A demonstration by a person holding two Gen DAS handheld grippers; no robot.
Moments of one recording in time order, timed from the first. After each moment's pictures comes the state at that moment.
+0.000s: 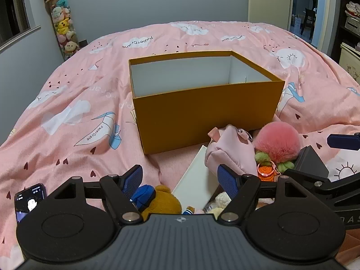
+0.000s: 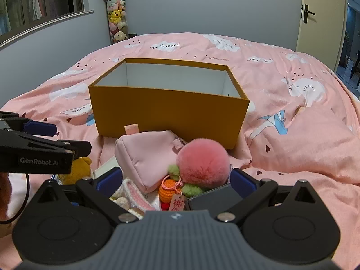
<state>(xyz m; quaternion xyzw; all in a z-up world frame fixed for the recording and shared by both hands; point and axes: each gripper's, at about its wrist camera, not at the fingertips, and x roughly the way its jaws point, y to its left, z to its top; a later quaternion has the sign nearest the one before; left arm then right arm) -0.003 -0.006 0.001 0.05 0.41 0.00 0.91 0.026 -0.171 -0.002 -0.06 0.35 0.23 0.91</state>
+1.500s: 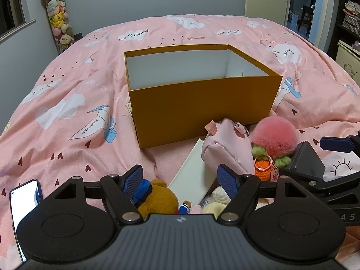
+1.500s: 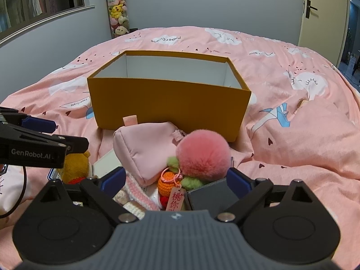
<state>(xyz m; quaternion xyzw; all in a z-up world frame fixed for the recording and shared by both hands) -0.002 -0.002 -0.003 0.04 0.42 -0.01 0.91 0.028 -0.173 -0.010 -0.07 0.36 0.23 0.90</state>
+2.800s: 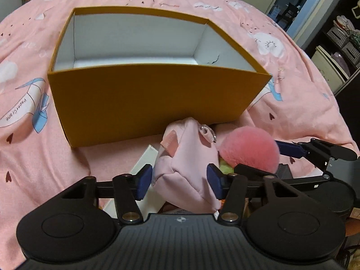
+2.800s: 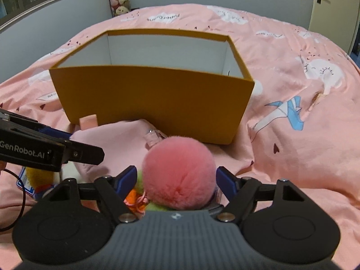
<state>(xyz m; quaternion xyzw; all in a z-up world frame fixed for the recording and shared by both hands) 0.087 -0.008 -0.047 -0.08 0.51 -0.10 0.85 0.115 -0.171 -0.047 -0.08 0.42 0.25 0.87</state>
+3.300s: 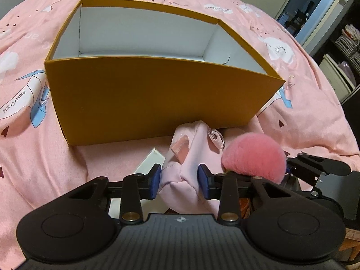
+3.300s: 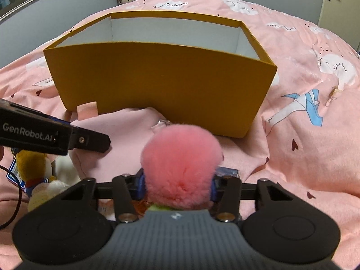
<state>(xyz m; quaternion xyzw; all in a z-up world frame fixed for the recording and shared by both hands) 0.090 -0.001 -0.056 -0.11 0.50 -0.09 0.86 0.120 -0.159 -0.068 -0.10 0.43 0.26 0.86</state>
